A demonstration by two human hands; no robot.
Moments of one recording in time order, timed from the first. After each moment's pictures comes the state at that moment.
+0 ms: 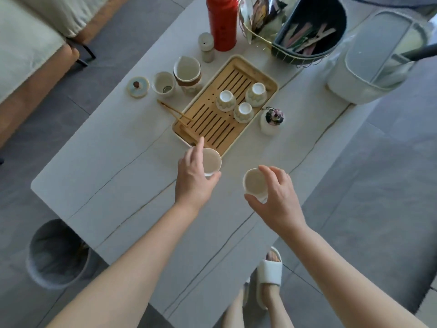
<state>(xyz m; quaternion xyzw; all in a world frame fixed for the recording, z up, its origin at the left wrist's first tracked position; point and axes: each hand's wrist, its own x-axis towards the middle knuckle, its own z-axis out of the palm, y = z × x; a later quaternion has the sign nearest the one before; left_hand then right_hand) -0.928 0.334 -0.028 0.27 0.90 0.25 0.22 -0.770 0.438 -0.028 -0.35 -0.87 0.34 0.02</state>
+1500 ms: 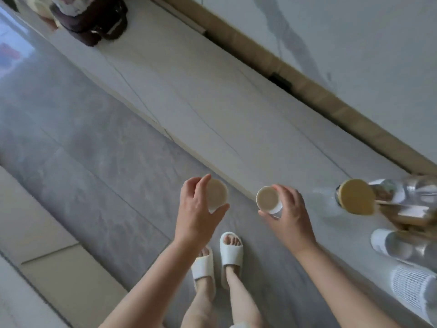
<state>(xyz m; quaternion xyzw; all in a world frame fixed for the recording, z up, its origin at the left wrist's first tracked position) -0.199 0.330 0.058 0.81 0.44 0.06 0.38 -0.053 0.179 0.037 -0.89 -0.33 0.20 0.25</state>
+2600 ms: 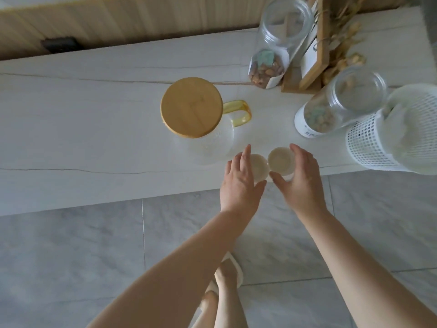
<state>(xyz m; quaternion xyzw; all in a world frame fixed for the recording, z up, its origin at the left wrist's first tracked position) -0.014 0.044 -0.139 0.92 0.07 -0.14 0.36 0.000 -0.089 -0.140 -0.96 0.02 0.03 0.28</state>
